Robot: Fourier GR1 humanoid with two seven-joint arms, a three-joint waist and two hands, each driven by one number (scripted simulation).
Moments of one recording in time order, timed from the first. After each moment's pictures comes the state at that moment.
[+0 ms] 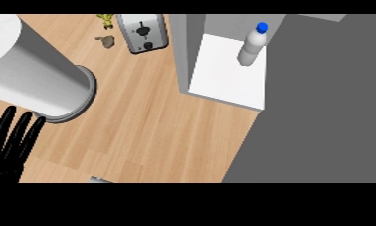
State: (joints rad) left arm 0.35 0.76 -0.21 -1.92 0.96 -0.14 -0.53; right arm 0.51 -0.43 0.60 -2.49 -0.02 0.56 0.04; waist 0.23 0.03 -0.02
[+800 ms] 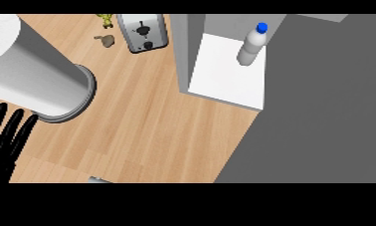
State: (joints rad) left arm 0.35 0.79 -0.18 -1.90 0.99 -0.18 -0.53; right arm 0.38 -0.47 0.58 -2.48 -0.03 0.62 0.08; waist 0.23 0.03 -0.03
